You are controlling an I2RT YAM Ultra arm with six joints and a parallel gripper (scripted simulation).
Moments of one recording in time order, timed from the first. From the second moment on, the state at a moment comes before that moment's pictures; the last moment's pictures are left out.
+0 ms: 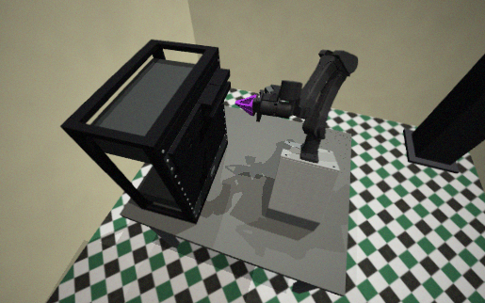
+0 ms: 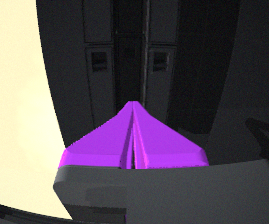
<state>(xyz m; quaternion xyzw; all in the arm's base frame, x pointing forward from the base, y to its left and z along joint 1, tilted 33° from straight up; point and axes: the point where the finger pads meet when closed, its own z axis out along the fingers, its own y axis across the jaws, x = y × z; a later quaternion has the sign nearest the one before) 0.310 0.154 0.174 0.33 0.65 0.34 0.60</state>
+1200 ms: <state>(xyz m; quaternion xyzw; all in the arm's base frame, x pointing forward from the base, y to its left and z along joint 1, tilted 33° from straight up) 0.361 0.160 0.135 0.33 0.64 0.33 0.60</state>
